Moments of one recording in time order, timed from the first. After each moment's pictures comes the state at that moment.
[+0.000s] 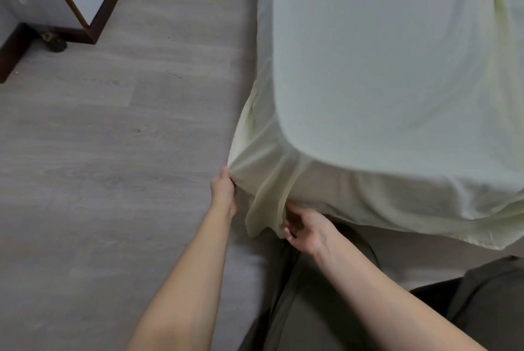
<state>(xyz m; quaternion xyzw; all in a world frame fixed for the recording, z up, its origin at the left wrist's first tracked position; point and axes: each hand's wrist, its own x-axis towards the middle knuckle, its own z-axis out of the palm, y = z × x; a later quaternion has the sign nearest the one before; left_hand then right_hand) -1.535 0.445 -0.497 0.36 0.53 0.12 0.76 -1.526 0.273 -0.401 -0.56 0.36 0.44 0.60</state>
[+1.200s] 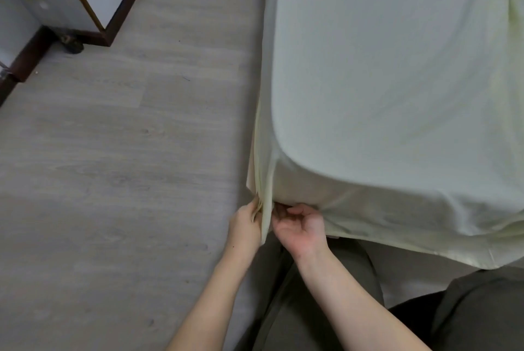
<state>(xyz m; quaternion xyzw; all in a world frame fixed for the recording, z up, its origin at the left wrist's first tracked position) -1.595 0.372 -0.438 0.78 0.35 0.03 0.52 -1.524 0.286 -0.387 -0.21 0.43 0.35 0.81</state>
